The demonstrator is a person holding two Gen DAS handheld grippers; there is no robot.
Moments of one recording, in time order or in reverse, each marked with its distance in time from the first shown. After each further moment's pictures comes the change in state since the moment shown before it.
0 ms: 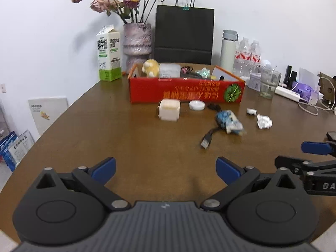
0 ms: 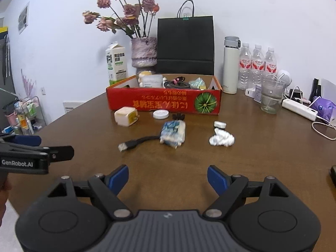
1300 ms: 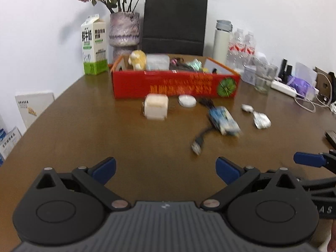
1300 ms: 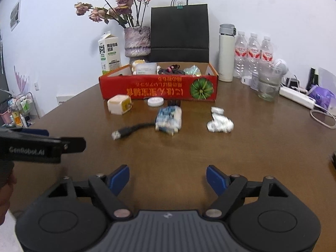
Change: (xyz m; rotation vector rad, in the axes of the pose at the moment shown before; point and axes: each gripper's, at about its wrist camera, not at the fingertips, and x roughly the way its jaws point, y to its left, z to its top) left arm 0.048 -0.009 0.026 0.004 0.041 -0.058; right arm 0.036 -0.002 0.009 0.013 0.048 -0.017
